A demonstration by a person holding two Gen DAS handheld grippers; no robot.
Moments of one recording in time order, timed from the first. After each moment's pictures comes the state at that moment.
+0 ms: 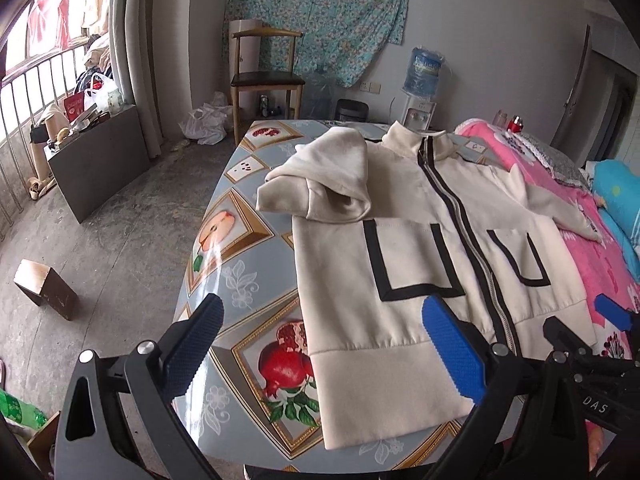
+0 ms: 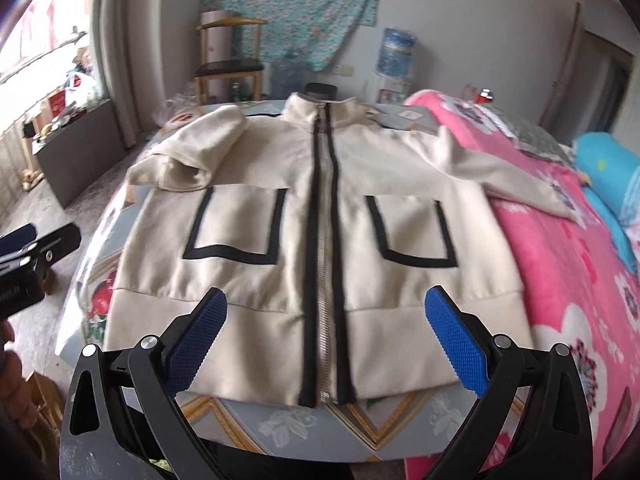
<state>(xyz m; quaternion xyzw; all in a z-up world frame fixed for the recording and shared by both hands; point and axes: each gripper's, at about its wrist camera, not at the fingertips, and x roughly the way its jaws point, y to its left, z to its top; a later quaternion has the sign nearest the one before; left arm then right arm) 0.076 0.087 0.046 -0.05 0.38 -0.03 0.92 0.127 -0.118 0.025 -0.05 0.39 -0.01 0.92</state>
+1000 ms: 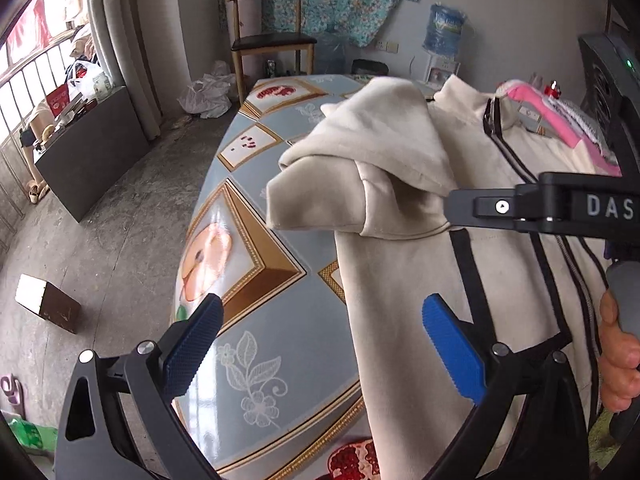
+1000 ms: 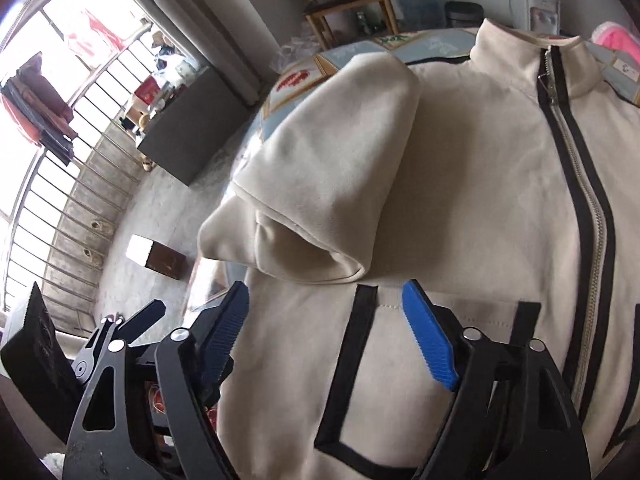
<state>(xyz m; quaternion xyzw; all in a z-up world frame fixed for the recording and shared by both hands) 0.214 0.100 -0.032 0.00 0.46 -0.01 0.89 0.337 -0.020 -0.035 0.08 0.53 0.24 0.81</state>
